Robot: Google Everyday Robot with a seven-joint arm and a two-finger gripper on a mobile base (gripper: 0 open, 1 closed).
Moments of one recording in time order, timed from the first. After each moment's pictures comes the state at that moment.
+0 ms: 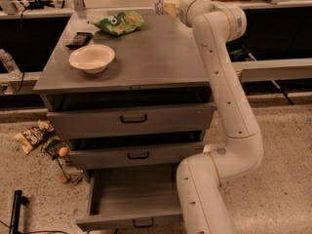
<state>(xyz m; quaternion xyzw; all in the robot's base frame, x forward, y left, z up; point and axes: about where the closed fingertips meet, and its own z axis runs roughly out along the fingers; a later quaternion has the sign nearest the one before) 0.878 -0.108 0.987 -0.15 0.70 0.04 0.70</state>
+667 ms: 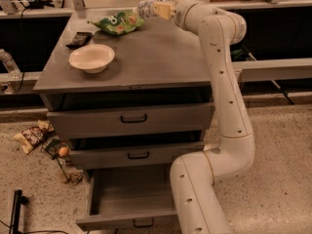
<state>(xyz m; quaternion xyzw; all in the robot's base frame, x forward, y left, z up) 0.876 -0.075 0.976 -0.15 0.69 0.18 0.68</state>
